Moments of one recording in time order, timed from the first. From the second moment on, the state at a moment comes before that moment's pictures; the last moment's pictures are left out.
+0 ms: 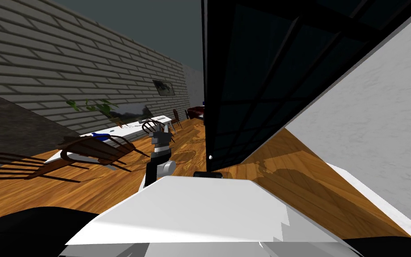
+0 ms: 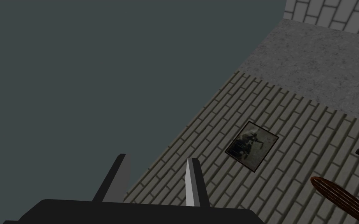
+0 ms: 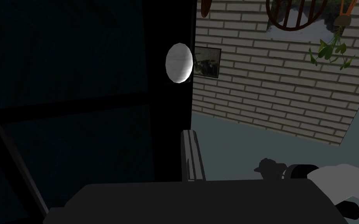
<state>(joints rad) 0.67 -0.08 0.04 -1.11 0.70 -1.25 1.19</state>
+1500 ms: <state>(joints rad) 0.62 -0.09 0.09 -1.10 0.54 -1.24 0.97</state>
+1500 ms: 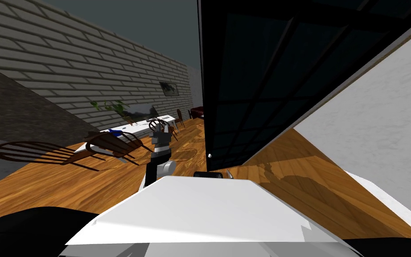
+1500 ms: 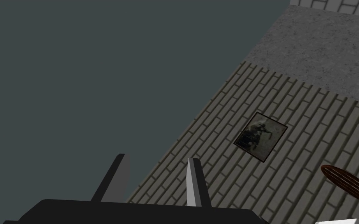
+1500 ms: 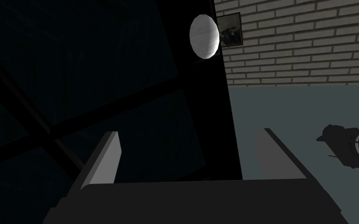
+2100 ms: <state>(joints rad) 0.59 -0.09 0.11 -1.09 0.44 -1.22 0.83</state>
